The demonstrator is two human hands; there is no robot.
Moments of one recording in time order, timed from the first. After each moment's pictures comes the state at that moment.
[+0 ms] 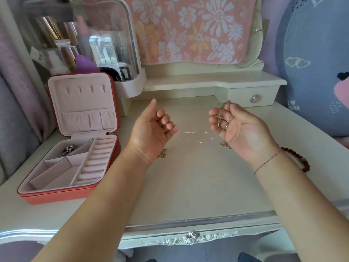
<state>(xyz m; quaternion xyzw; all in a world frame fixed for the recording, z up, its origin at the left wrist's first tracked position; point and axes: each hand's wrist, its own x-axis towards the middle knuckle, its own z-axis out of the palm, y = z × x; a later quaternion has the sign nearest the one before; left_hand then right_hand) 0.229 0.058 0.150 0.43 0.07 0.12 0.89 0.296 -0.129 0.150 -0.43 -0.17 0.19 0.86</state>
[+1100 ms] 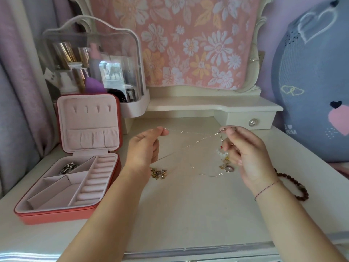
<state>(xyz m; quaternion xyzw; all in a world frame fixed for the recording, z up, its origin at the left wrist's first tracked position) 0.226 0.069 0.148 0.61 0.13 0.27 0.74 0.295 -0.136 0.147 -0.62 -0.18 -0.01 0.77</state>
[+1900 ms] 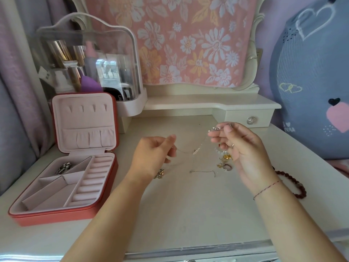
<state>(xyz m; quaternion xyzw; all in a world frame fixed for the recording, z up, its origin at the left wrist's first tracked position) 0.224 0.054 0.144 0.76 0.13 0.23 0.60 0.289 -0.135 0.152 -0.58 -0.24 0.01 0.78</state>
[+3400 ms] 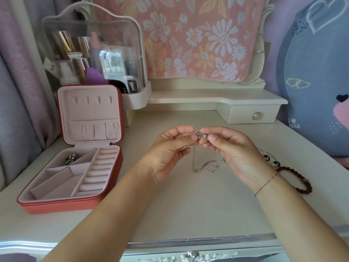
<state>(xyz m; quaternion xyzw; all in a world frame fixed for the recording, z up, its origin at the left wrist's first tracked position) 0.226 0.041 0.147 0.56 0.00 0.06 0.82 0.287 -0.124 0.142 -0.59 -0.32 0.13 0.73</state>
